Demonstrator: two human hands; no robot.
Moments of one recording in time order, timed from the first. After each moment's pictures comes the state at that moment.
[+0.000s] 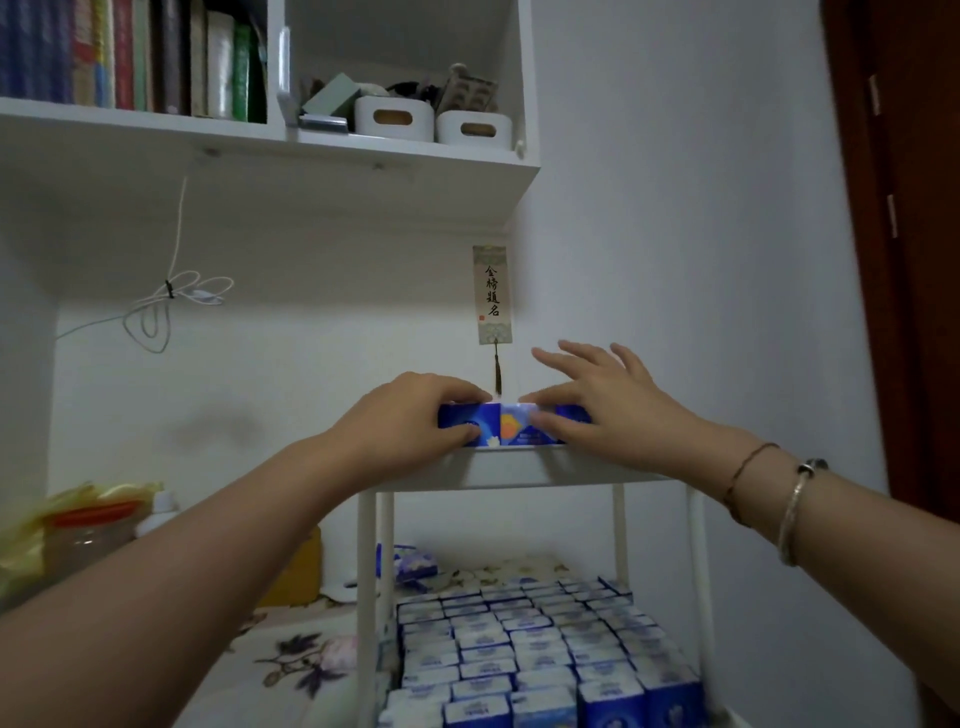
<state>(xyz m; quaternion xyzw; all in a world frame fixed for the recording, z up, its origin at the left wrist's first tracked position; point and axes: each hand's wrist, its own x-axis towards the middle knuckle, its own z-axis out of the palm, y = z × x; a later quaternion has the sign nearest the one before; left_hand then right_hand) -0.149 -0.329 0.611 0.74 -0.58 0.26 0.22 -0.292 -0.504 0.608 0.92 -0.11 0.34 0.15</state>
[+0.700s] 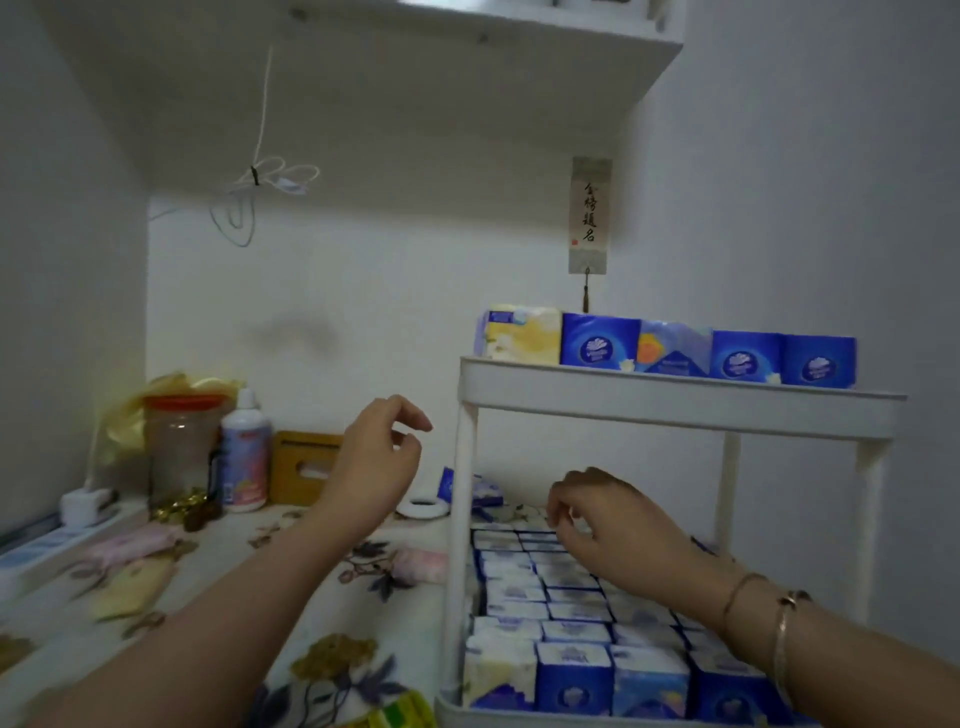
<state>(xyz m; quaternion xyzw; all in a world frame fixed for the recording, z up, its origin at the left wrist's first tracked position) -0.040 -0.301 0.486 0.72 -0.38 0.23 0.53 -0.192 -0.497 0.460 0.95 0.00 0.30 0.02</state>
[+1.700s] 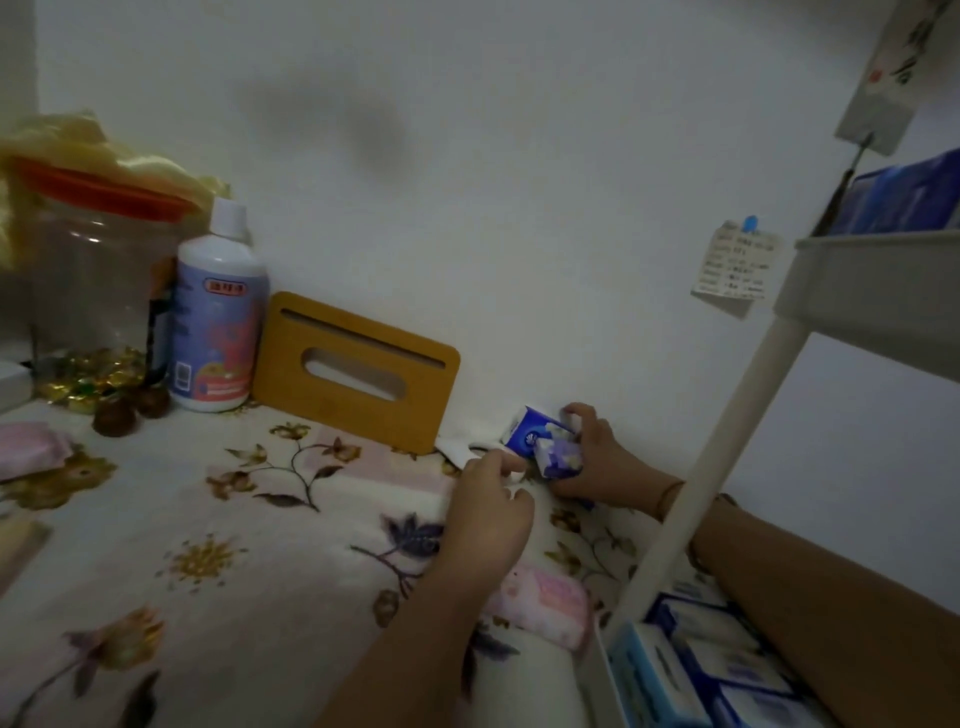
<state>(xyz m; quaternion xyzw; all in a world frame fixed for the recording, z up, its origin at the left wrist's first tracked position) 0.142 -0.416 0.341 0.70 -0.28 -0.07 0.65 0.128 -0.600 0.384 0.97 -0.15 0.11 -0.16</state>
